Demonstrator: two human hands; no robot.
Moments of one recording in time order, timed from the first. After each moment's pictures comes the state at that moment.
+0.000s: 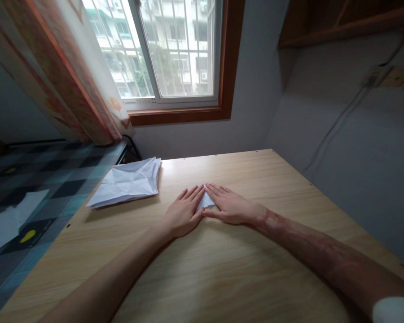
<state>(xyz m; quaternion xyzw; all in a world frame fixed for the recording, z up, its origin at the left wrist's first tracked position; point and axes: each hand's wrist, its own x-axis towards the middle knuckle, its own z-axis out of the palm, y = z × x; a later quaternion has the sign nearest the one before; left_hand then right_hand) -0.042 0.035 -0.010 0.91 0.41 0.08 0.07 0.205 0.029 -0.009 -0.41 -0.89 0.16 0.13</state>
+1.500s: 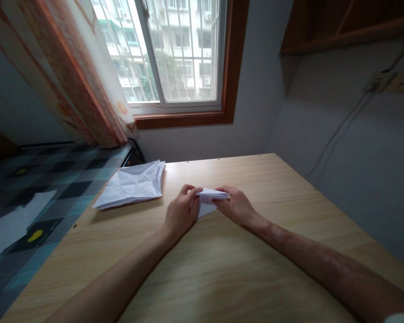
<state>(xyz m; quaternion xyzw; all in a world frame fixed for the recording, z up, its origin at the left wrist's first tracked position) -0.042 0.030 -0.005 0.81 0.46 0.35 0.05 0.198 0.027 -0.012 -0.48 -0.74 0.23 0.41</state>
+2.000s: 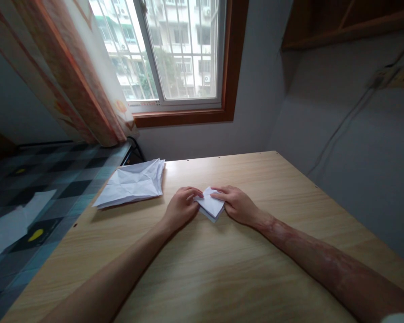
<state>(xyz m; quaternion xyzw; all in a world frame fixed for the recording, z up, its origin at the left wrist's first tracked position) -0.048 0.048 -0.008 0.81 0.39 0.38 0.23 0.216 0.035 -0.024 -0.38 -0.87 0.10 0.29</state>
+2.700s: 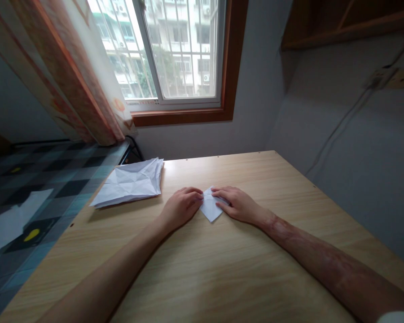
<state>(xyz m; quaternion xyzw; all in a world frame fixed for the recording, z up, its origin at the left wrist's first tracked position) -0.058 0.055 -0.007 0.88 0.35 0.29 0.13 0.225 0.035 -0.022 -0.37 -0.87 0.13 0.30</state>
